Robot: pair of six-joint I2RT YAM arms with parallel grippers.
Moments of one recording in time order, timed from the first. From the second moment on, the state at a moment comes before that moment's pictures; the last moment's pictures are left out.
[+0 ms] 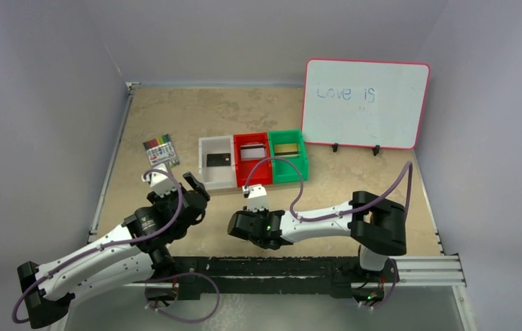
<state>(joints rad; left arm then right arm) -0.97 0.67 0.61 -0.80 -0.95 -1.19 1.37 1.73 1.00 -0.42 0.63 1.03</state>
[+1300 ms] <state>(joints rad) -0.97 0.83 0.63 -0.65 -0.86 -1.08 1.35 1.48 0.85 -0.76 0.73 1.47</state>
